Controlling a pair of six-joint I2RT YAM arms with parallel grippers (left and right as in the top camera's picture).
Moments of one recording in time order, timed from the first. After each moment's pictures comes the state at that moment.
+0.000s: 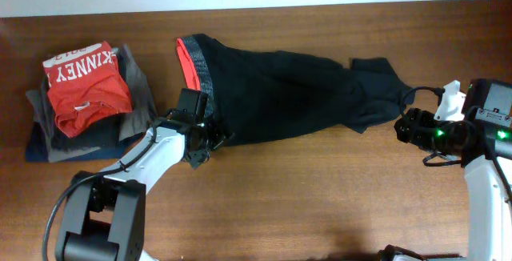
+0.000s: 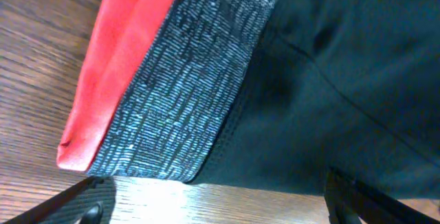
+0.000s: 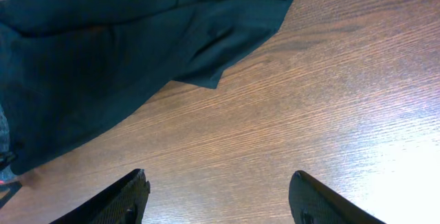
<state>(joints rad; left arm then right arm) -0.28 1.73 0.94 -0.45 0.21 -0.89 -0.37 1.24 1.13 -1.04 -0.29 0.09</state>
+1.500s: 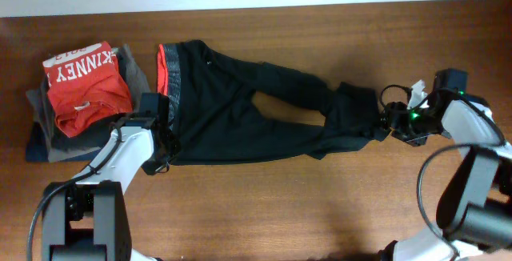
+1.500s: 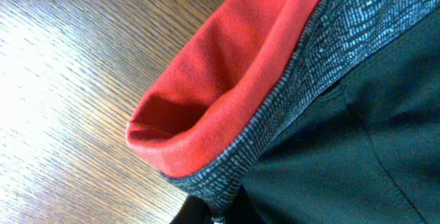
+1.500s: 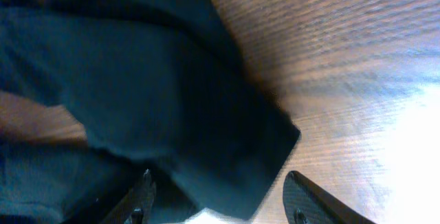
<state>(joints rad) -0.05 1.69 0.94 -0.71 -0.12 -0.69 -0.36 1.81 1.13 -0.75 -0.41 0.09</state>
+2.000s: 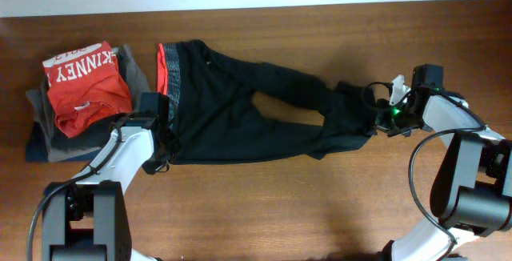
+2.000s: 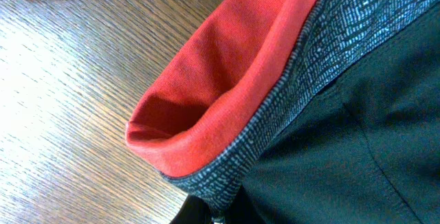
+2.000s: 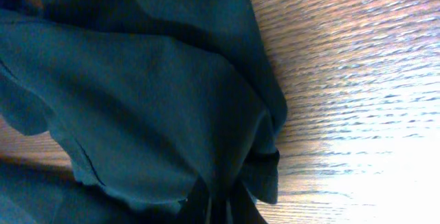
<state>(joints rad) -0.05 1.69 0.94 -0.70 -0.12 -0.69 -0.27 1.88 1.13 -0.61 -0.38 0.07</state>
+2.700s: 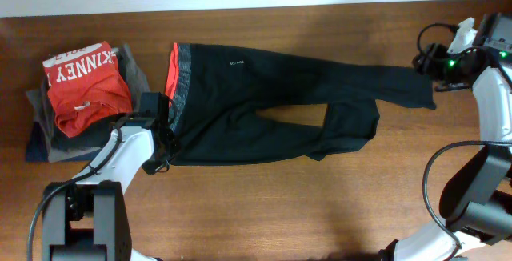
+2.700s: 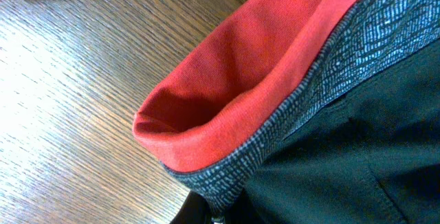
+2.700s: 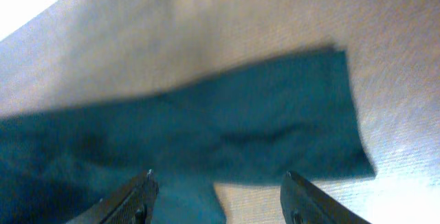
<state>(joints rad) -0.05 1.69 0.94 -0.70 -0.12 -0.69 -0.41 1.86 1.56 -0.75 -0.33 0.10</state>
